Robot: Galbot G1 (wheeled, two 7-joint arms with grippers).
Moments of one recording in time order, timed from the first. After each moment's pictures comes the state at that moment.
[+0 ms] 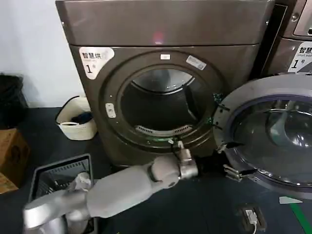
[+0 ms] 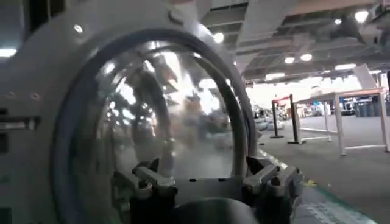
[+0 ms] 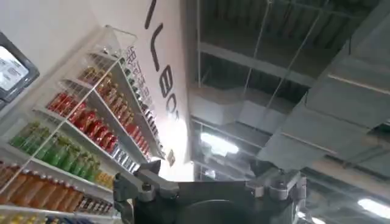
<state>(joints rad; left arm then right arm) 0.24 -1.21 0.71 -1.57 -0.81 -0.16 0.32 -1.54 1.08 2.18 2.01 0.11 -0.28 -0.07</state>
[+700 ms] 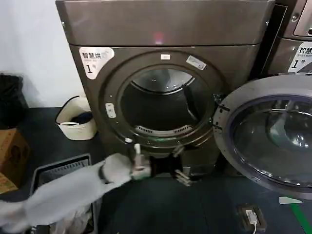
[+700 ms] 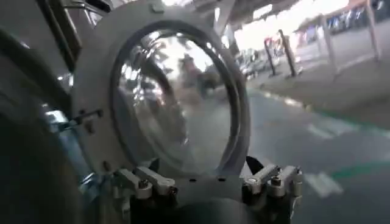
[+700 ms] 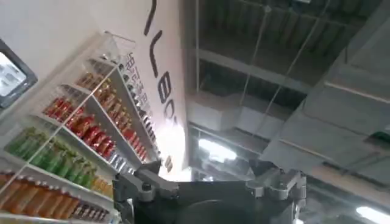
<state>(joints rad) 0.29 -0.76 0.62 -1.81 -0.57 -0.18 0.42 -1.52 1.07 2.18 2.01 0.08 -0.27 -0.07</state>
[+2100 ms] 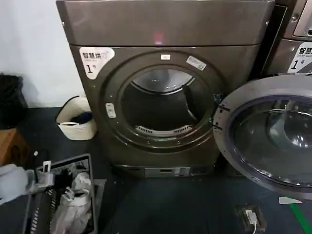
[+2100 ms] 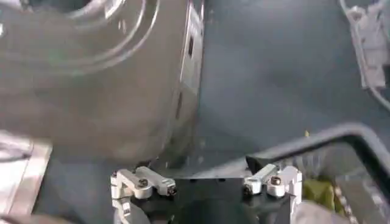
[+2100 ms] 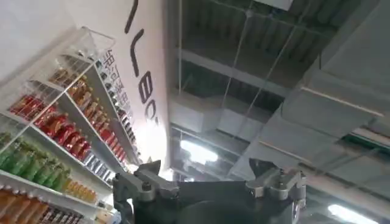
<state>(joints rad) 0.68 -0.04 0.32 -1.80 -0.31 0.05 0.54 -1.50 1.04 2.23 1.96 0.05 -0.24 -0.07</state>
